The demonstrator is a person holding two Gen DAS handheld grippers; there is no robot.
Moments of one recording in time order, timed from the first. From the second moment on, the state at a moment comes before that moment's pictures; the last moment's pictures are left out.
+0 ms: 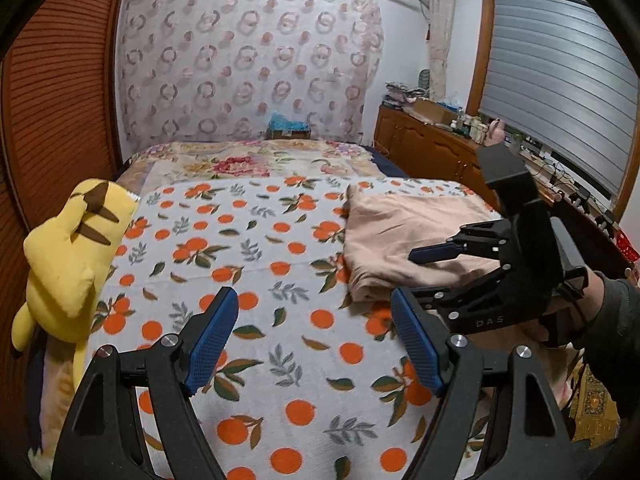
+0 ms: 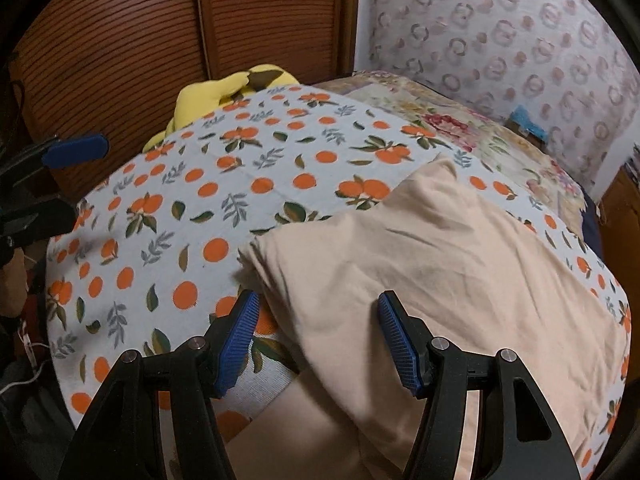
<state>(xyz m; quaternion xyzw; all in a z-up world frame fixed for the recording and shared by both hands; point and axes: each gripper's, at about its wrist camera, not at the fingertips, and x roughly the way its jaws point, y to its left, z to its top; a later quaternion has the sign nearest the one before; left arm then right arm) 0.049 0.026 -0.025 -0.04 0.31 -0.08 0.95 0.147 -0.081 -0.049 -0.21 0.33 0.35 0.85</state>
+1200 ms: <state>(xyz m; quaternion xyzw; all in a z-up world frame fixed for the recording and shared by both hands) 0.048 0.034 -0.071 -0.04 0.36 -0.06 0.93 0.215 -0.215 0.035 -0.14 0.28 0.12 0.94</state>
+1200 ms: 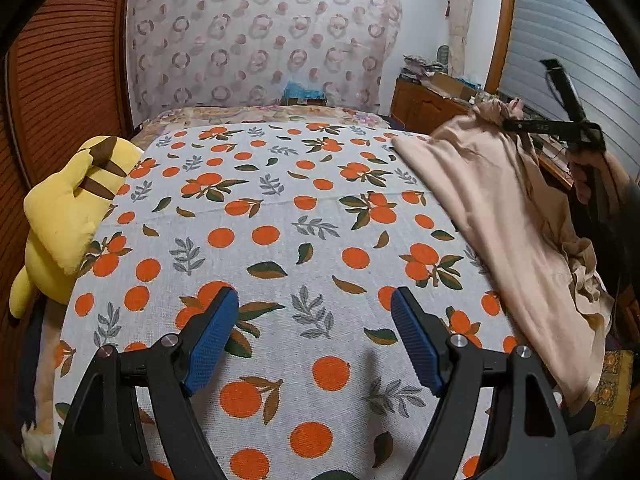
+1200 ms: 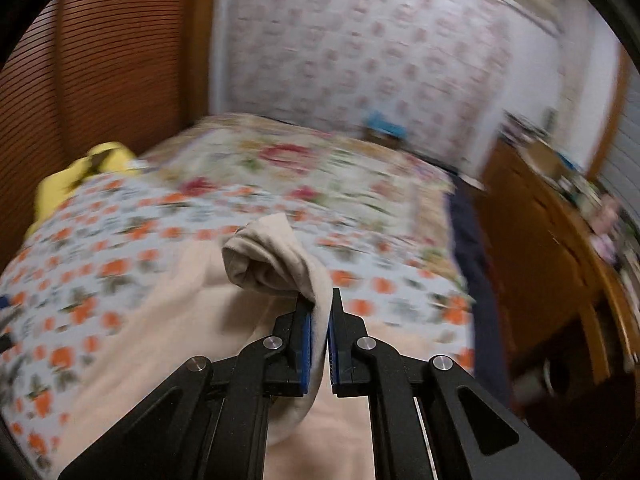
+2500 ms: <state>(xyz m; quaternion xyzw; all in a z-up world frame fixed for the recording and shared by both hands) 0.060 -0.112 -0.036 0.02 0.34 -0.20 0.92 -0.034 -0.310 -0.006 -0.07 0.29 0.18 0.94</state>
